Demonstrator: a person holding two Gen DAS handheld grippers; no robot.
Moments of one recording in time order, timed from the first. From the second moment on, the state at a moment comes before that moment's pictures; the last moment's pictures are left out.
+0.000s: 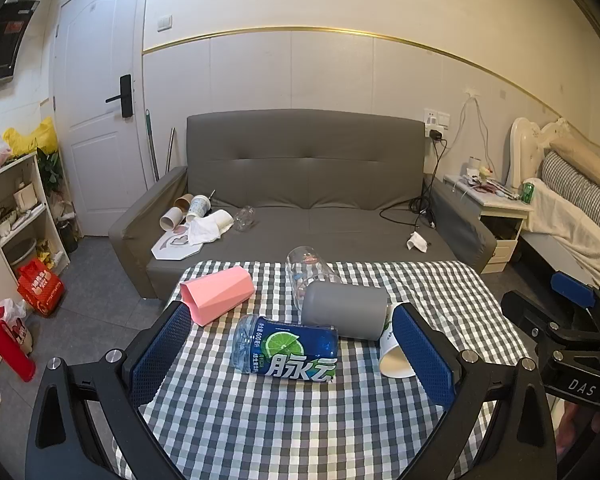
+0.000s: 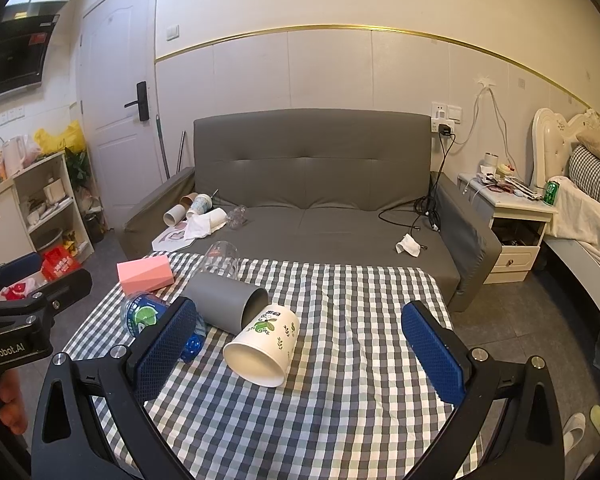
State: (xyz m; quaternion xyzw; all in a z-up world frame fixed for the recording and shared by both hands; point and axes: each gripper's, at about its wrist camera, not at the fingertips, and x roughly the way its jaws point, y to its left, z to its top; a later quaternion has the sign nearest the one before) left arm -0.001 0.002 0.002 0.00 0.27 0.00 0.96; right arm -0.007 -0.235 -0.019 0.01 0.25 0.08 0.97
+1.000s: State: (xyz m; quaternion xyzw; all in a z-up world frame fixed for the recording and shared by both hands) left arm 0.000 0.005 0.001 0.00 0.27 0.00 0.96; right arm -0.006 -0.230 -0.028 0.00 0.25 0.08 0.96
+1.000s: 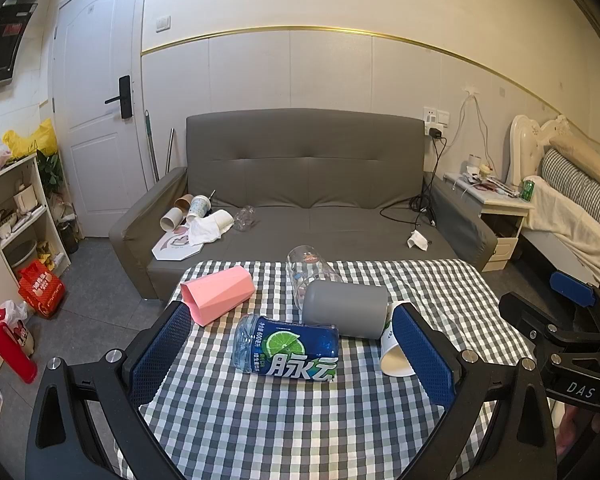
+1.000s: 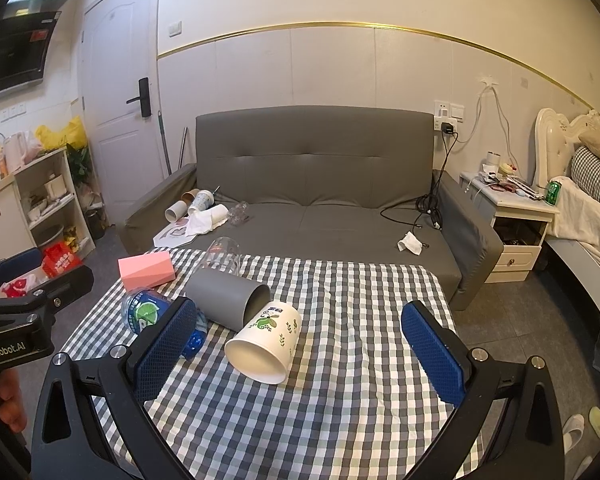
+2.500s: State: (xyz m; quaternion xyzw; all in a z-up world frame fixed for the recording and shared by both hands) left arm 0.069 0.056 -0.043 -0.03 0.34 0.09 0.94; right arm 0.151 -0.105 -0.097 -0.34 0.38 0.36 0.78
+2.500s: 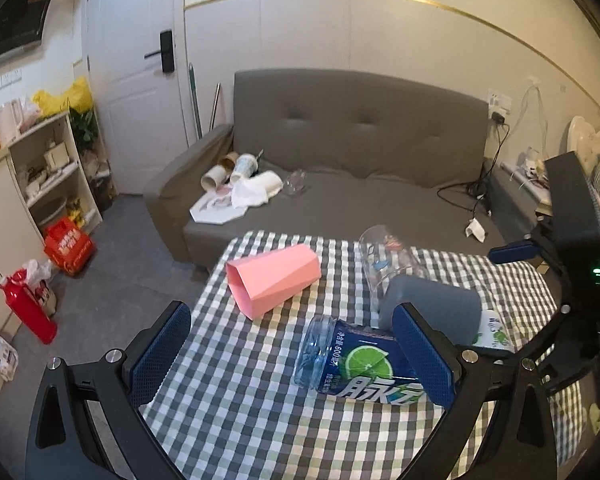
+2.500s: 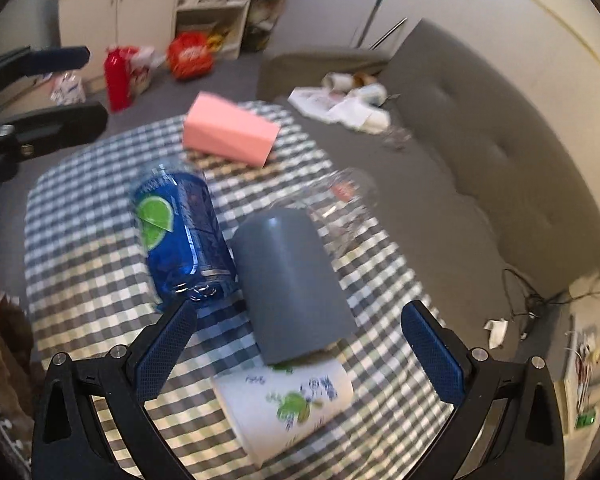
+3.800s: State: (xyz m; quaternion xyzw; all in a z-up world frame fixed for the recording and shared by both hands) left arm 0.087 0.059 -0.058 -0.03 0.38 0.12 0.92; right arm 0.148 -0.097 -0.070 -0.38 0.40 0.34 0.76
